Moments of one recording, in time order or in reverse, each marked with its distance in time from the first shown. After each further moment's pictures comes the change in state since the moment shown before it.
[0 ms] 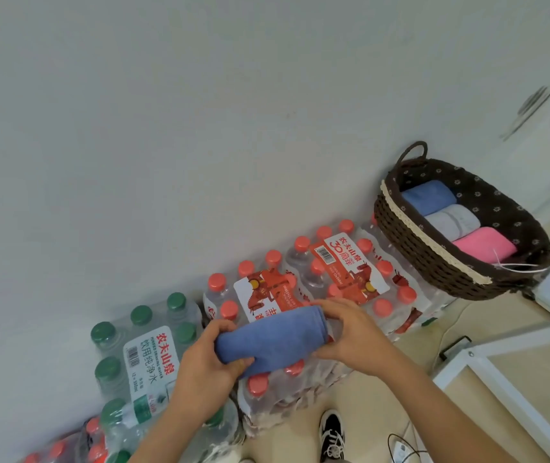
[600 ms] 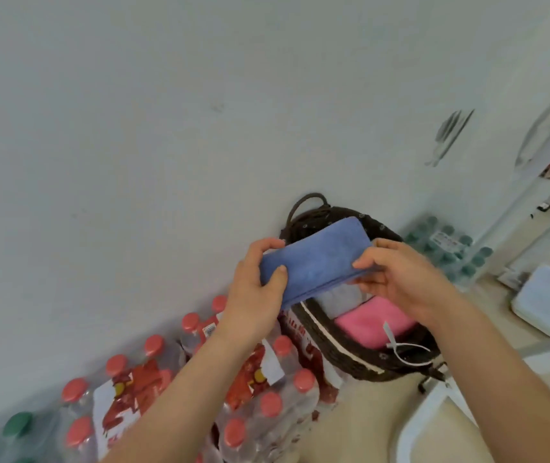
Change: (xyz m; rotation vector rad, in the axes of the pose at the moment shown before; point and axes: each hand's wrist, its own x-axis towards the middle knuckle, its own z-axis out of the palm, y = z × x) left_hand 0.146 0.255 0.183 -0.144 -0.050 0.226; right_hand 0.064 0.072 -0.287 0.815 0.151 0.225
